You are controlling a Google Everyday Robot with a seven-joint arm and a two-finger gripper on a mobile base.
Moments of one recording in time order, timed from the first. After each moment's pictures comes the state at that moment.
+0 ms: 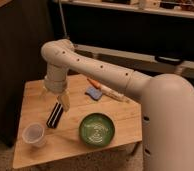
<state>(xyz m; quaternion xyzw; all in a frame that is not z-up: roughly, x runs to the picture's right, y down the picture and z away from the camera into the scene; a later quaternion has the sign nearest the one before) -0.194 0.060 0.669 -0.32 -0.33 -0.42 0.78</state>
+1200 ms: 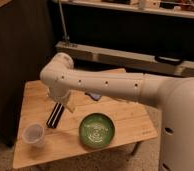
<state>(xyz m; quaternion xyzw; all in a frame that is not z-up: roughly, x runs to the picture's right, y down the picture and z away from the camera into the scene) -0.171 0.071 0.700 -0.16 -0.21 -0.51 0.82</state>
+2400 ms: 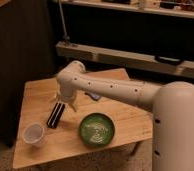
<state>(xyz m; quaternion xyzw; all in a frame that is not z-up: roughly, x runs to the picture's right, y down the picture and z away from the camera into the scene) -0.174 0.081 0.779 -0.15 -0.31 -0.53 0.77</state>
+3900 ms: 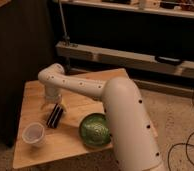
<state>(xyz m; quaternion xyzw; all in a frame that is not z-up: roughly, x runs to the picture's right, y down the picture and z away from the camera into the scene) -0.250 0.116 0.860 -0.23 -0.33 -0.62 0.67</state>
